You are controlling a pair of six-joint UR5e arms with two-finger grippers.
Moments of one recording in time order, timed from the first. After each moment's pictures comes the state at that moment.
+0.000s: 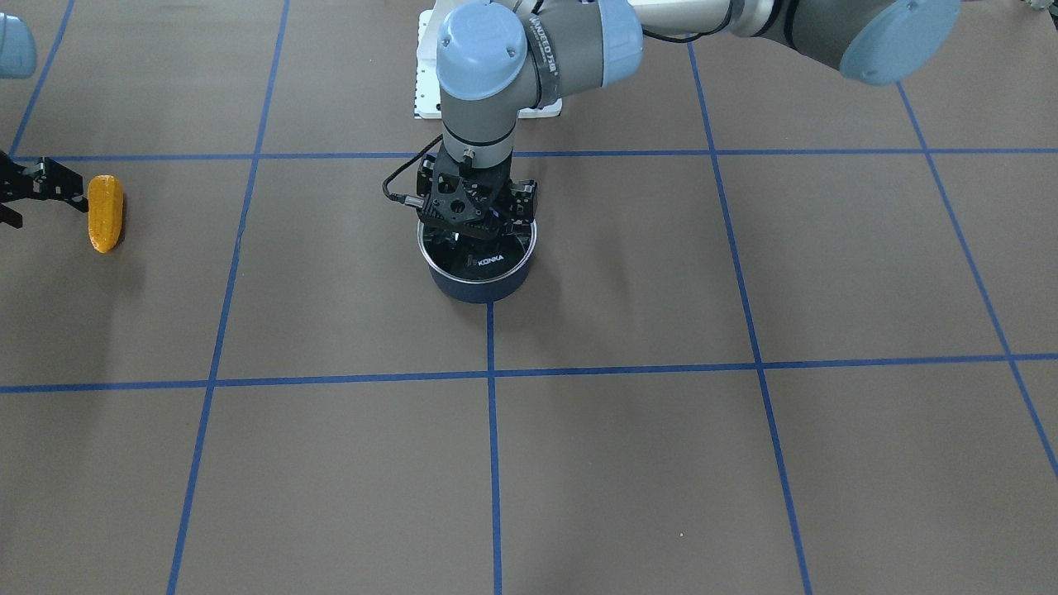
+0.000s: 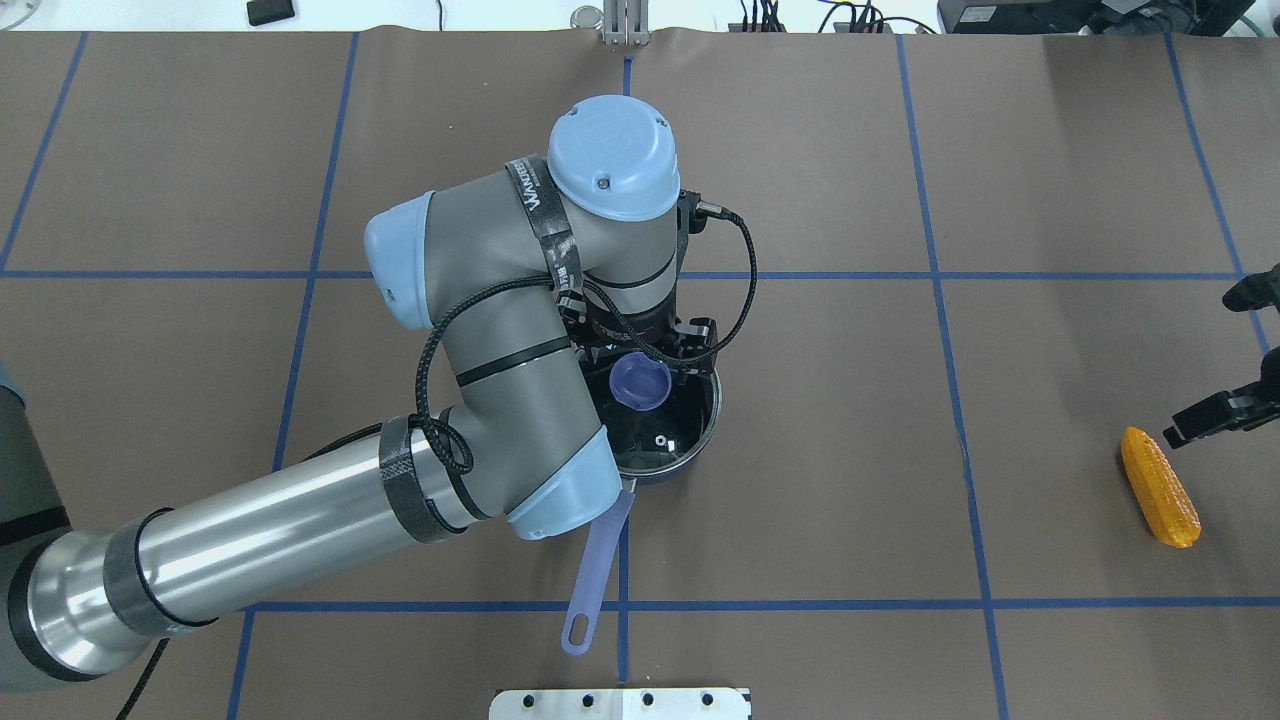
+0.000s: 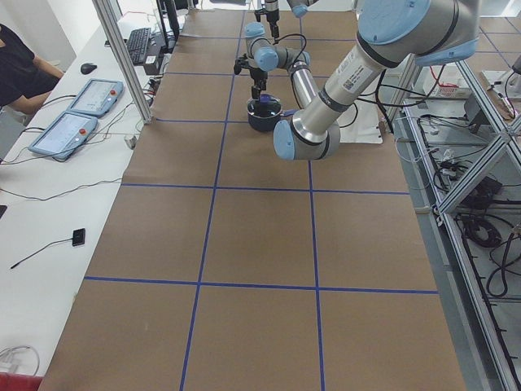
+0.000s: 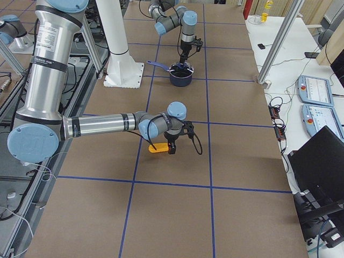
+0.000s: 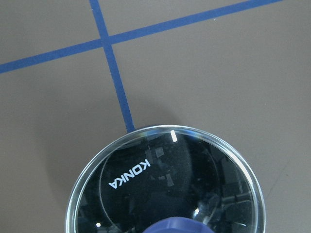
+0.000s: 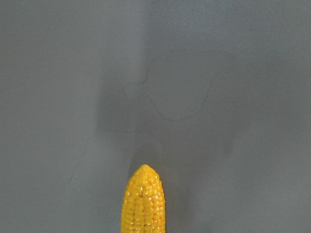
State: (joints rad) left arm -0.54 -2.54 -1.51 -1.41 -2.02 -0.92; right arm 1.03 -1.80 1.84 -1.24 2.32 0.42
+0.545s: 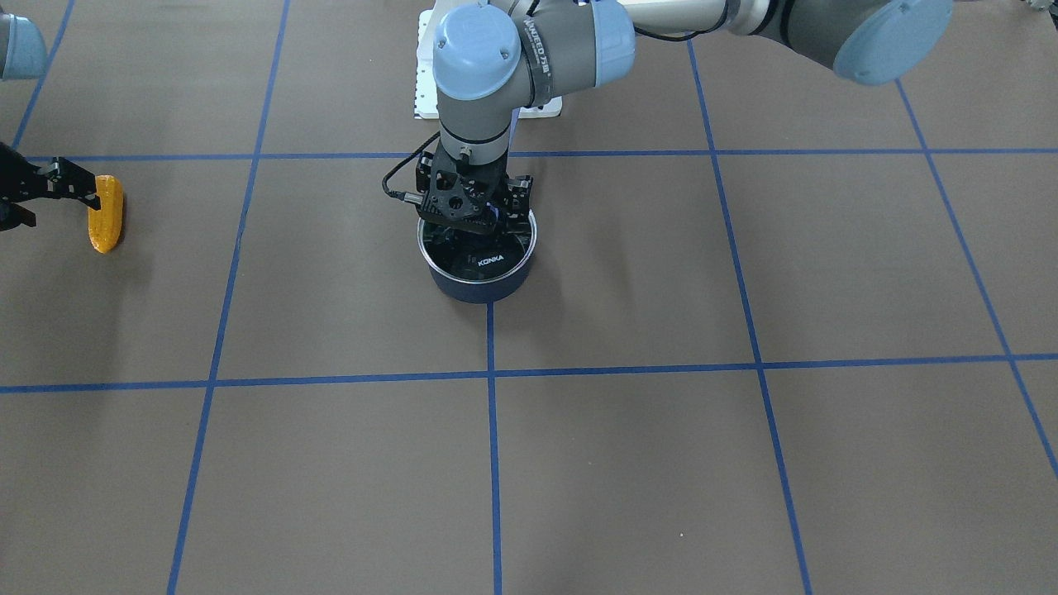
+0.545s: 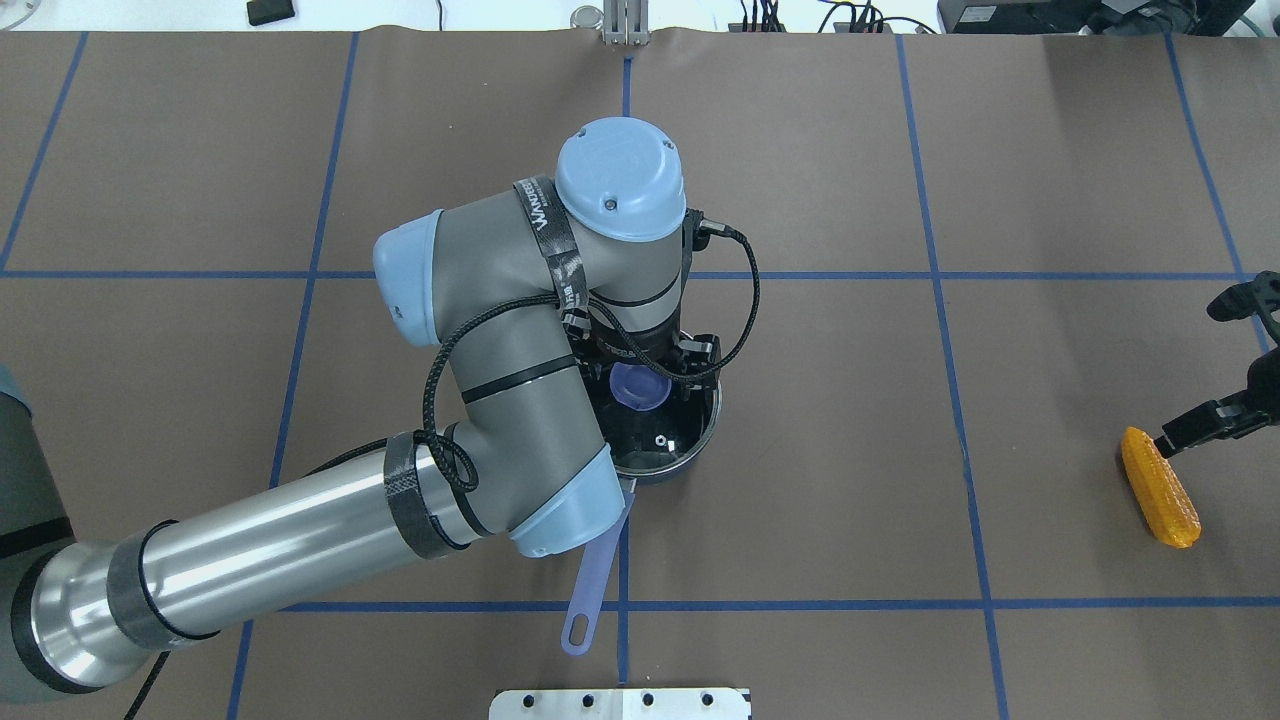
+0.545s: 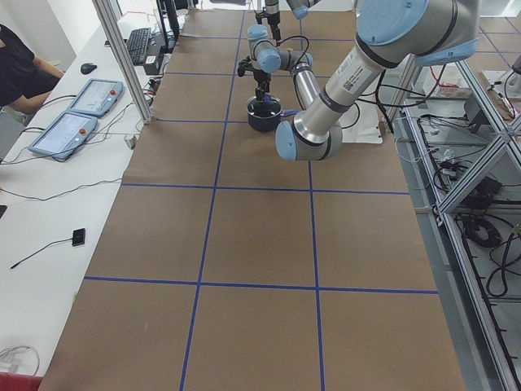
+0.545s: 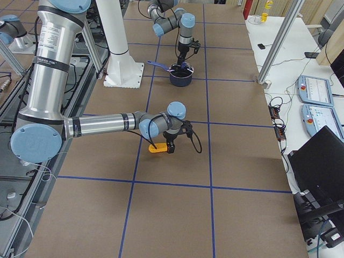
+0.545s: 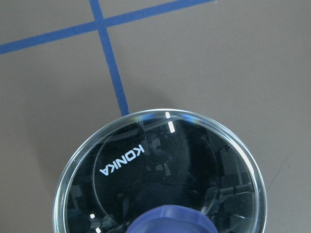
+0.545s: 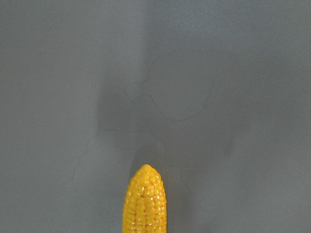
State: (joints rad) left arm -0.52 -2.54 -1.51 -1.42 -2.02 -0.95; right arm 1.00 -1.80 1.84 -1.24 2.32 0.42
